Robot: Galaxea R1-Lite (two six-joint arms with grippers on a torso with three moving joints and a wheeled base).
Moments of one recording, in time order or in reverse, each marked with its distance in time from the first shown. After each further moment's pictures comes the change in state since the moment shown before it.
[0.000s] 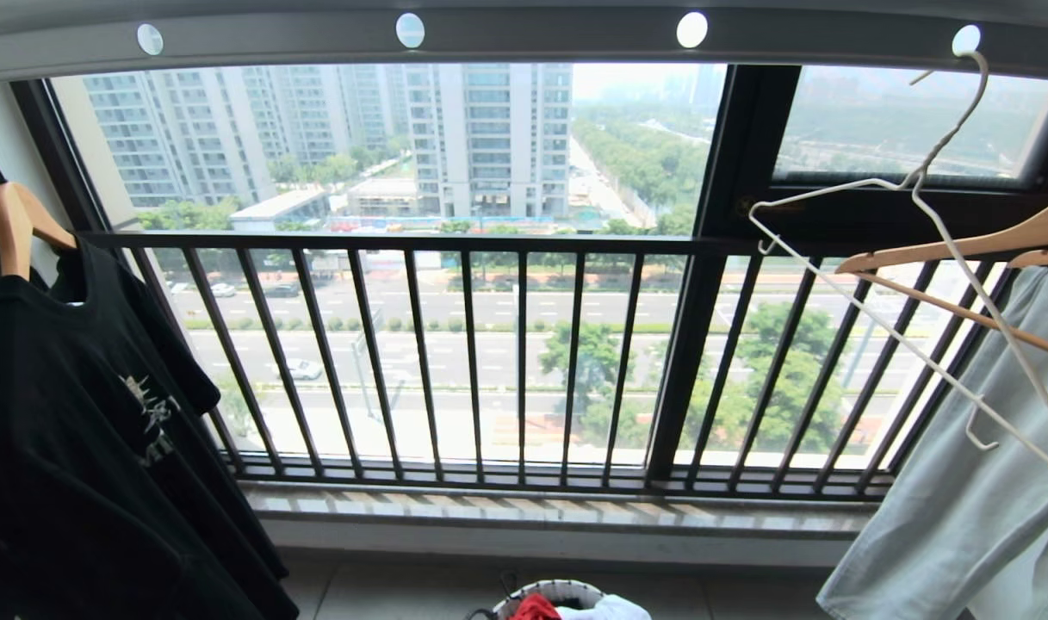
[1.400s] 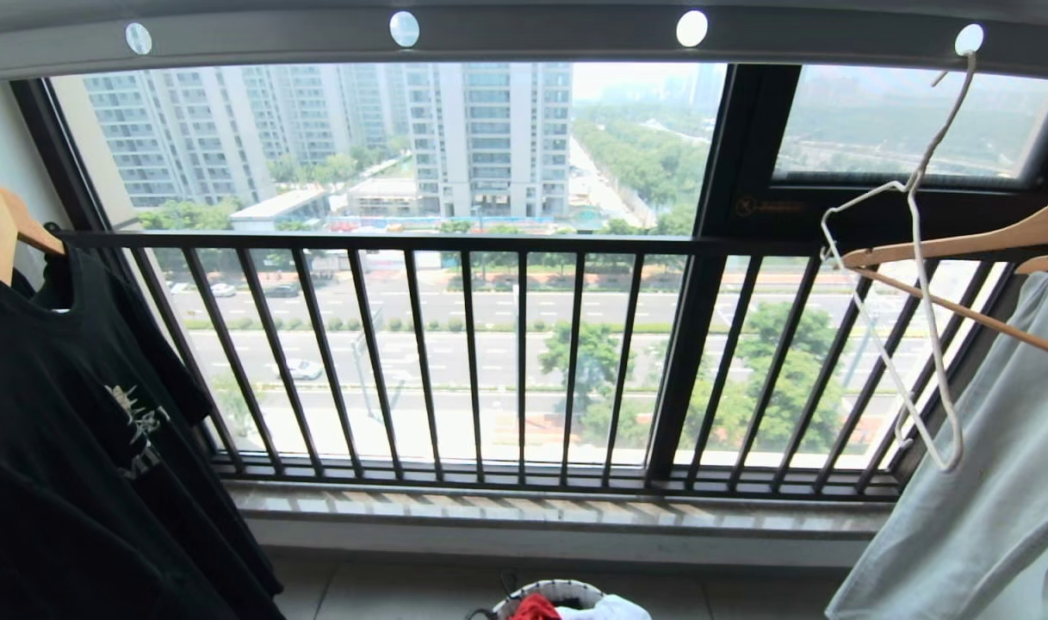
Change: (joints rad) left arm 0.001 -0.004 0.350 -0.318 -0.052 0.078; right arm -0.002 -0.089 0.656 -0.493 0.173 0.139
